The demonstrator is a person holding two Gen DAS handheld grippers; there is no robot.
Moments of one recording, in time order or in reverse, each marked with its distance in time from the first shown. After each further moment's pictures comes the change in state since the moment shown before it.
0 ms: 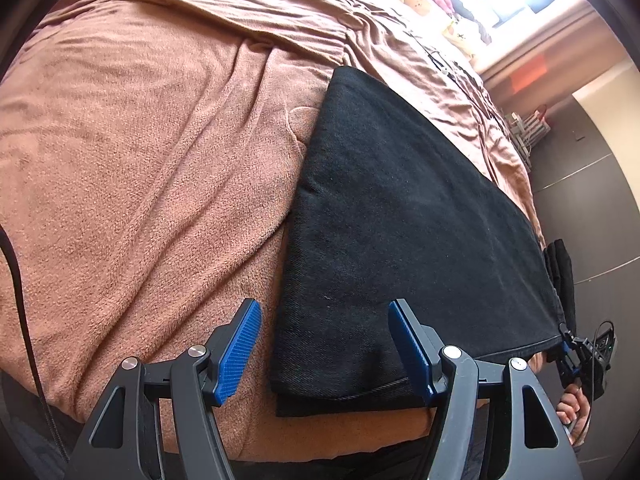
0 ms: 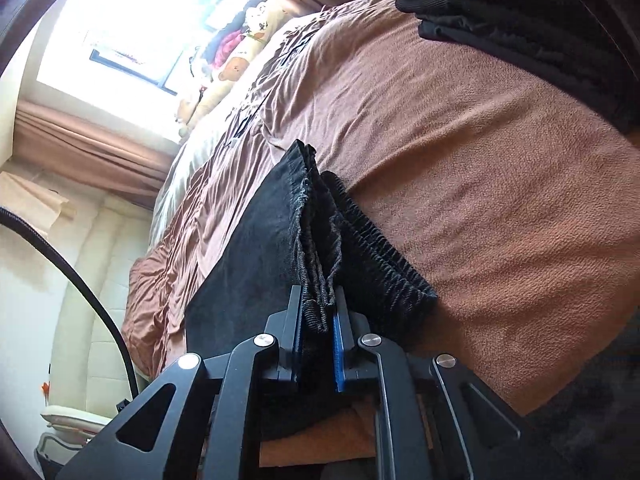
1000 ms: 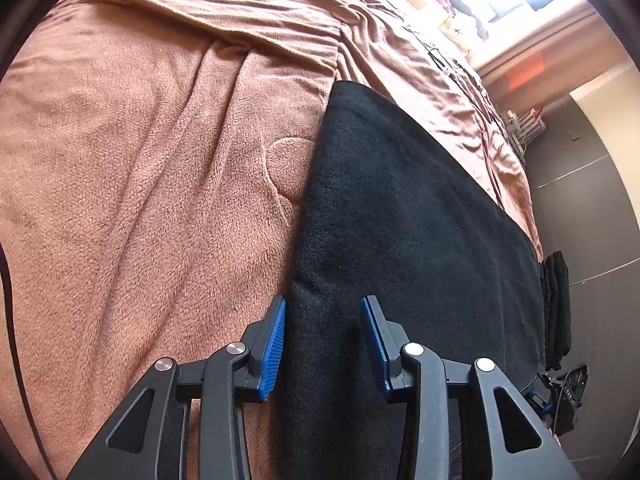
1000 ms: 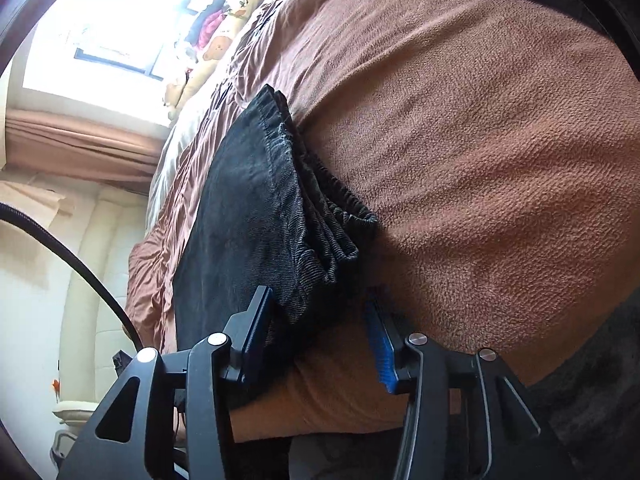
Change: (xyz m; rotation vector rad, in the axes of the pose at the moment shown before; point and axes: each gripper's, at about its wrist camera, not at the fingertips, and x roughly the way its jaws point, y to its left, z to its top) left arm 0.042 0.003 0.056 0.012 0.040 -0.040; right arm 0.013 -0.009 -0.012 0.044 0.113 0.039
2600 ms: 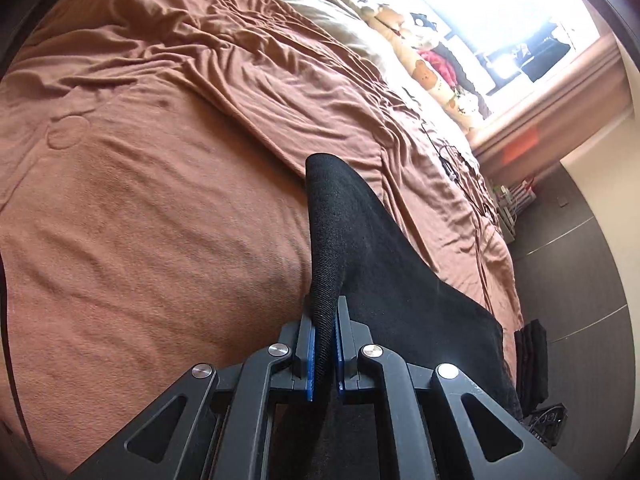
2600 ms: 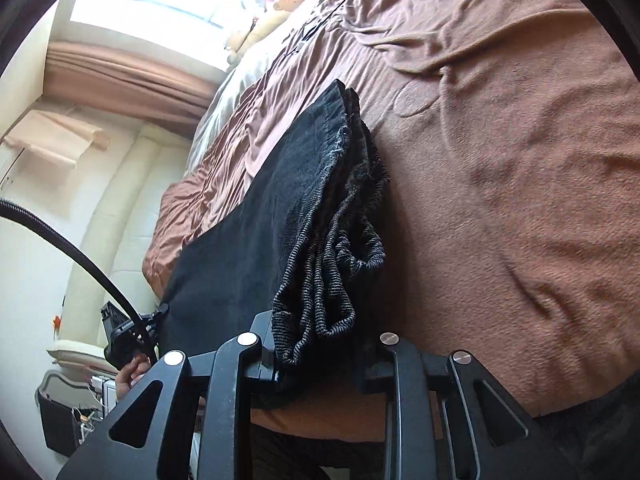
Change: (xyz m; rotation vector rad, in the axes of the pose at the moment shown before) left arm -0.137 0.094 0.052 -0.081 -0.239 -0.034; right arm 0.104 0.105 -0.067 -0.194 0.116 0.111
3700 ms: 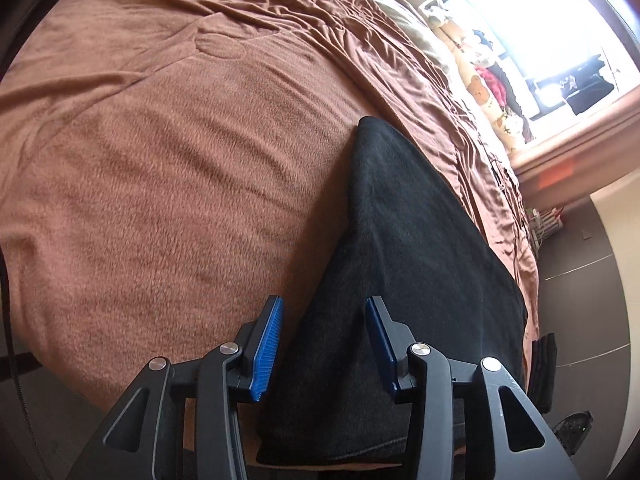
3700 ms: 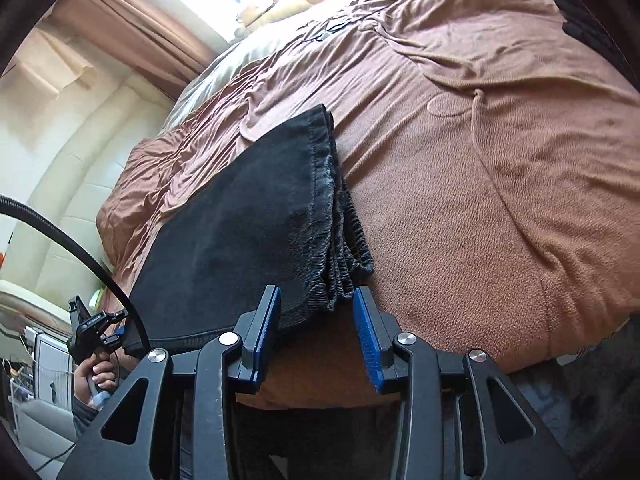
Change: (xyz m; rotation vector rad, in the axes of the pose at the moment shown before) left arm -0.042 0.110 -0.067 -0.168 0.025 0.067; right arm 0.034 0.054 0.020 -0.235 -0.020 -0.222
